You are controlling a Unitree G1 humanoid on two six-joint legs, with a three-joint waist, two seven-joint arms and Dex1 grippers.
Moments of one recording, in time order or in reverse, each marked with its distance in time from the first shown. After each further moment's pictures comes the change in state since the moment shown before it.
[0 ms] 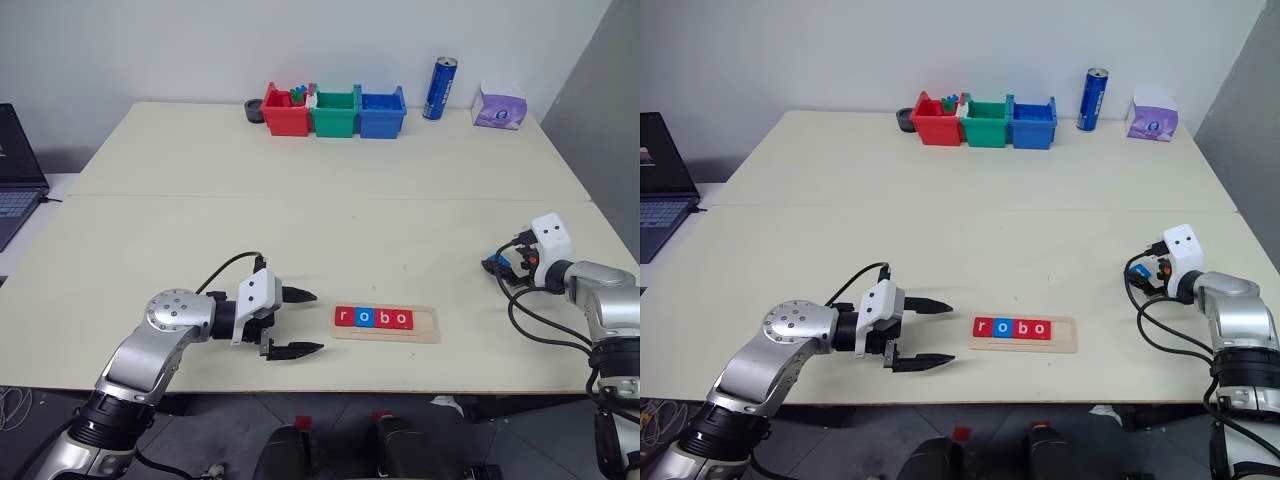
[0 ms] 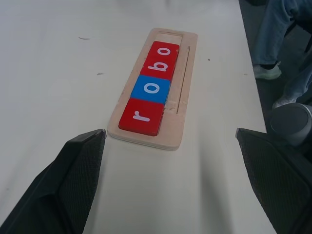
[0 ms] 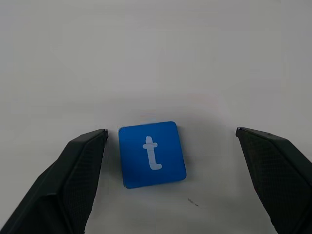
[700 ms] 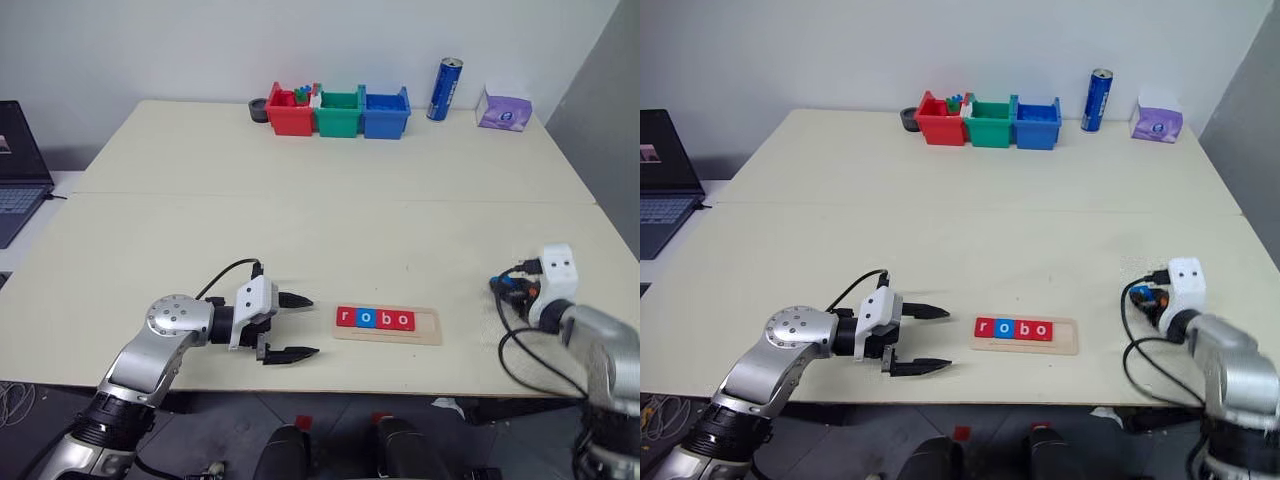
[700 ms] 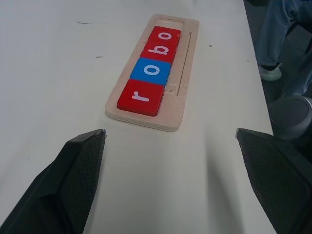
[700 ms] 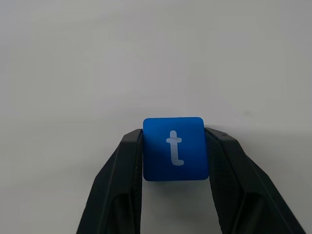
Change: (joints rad) left arm 0.007 -0.007 -0.013 0.101 0.015 -0.095 -0.041; right arm 0.430 0.325 -0.226 -0.850 0.125 0.431 -0.337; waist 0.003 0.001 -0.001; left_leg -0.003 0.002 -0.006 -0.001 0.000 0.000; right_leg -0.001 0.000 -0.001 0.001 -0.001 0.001
